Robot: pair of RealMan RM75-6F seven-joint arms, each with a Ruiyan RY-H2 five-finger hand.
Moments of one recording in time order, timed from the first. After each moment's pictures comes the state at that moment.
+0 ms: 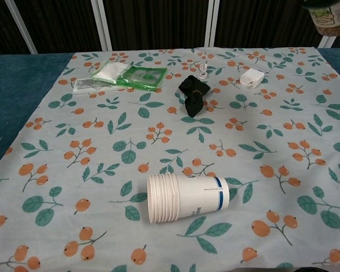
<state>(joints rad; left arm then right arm) -0.06 -1.07 -0.06 -1.67 1.42 1.48 0.03 0.52 -1.17 0.46 -1.83 -1.31 1.11 -0.16</state>
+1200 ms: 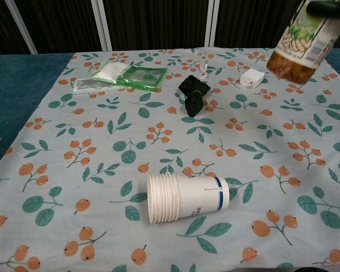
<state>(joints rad) -0.06 -1.07 -0.06 -1.67 1.41 1.47 0.03 0.47 -1.31 0.30 -1.58 -1.44 1.08 1.03</state>
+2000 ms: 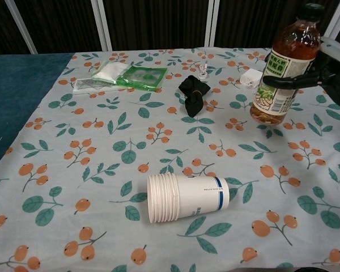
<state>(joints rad) -0.06 -1.07 -0.06 -1.67 1.41 1.47 0.04 0.51 -1.69 0.27 -1.21 -1.38 1.20 0.75</state>
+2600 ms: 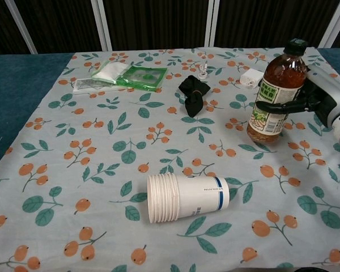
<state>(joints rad) -0.07 -1.07 -0.06 -1.67 1.40 1.46 0.04 0.52 -1.85 0.21 -0.93 -1.42 1.23 0.84</state>
